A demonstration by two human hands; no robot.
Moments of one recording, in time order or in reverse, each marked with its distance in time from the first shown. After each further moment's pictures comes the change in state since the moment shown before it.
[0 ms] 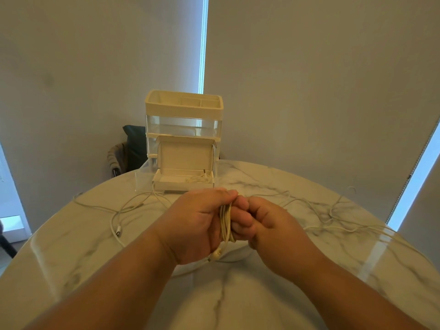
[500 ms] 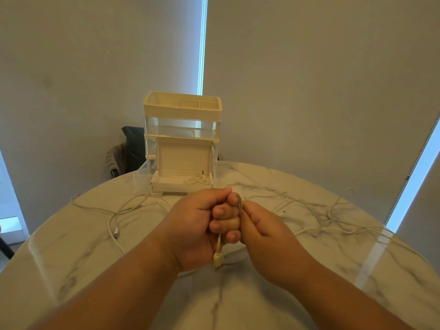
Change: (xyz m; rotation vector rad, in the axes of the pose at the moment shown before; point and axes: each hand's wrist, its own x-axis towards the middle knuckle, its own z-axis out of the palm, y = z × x) left_hand 0.004 -0.004 -0.001 -0.186 -0.036 -0.043; right_hand 0.001 0.011 0.005 -0.104 0.006 -0.030
